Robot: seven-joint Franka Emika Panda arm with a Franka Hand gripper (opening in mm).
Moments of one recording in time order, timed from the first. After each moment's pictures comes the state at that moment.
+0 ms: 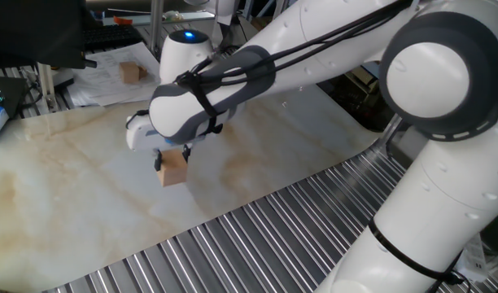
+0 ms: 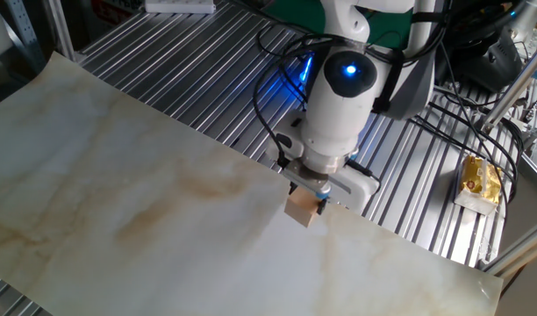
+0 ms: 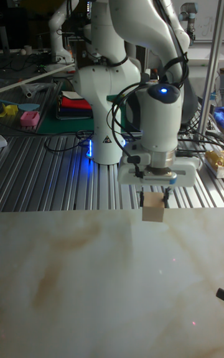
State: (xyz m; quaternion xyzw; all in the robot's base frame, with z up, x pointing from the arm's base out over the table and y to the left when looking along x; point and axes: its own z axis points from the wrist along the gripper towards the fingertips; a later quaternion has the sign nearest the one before) arm 0.460 0.133 0.171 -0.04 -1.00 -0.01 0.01
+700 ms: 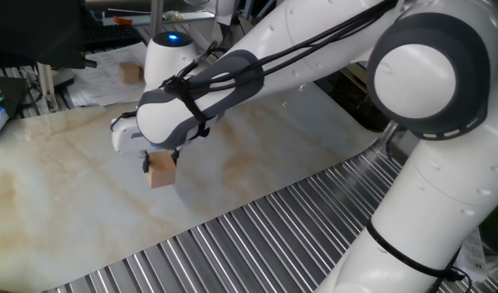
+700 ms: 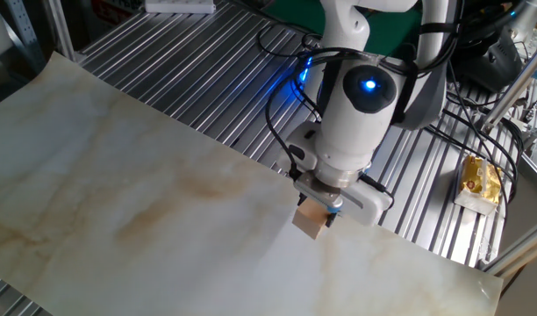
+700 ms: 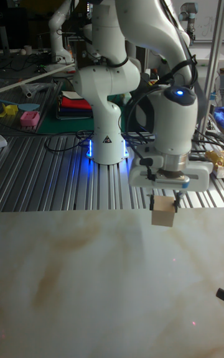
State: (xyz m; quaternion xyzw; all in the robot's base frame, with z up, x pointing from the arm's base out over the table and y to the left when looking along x) arm 0.467 0.158 0.166 -0.05 -1.00 0.00 0.00
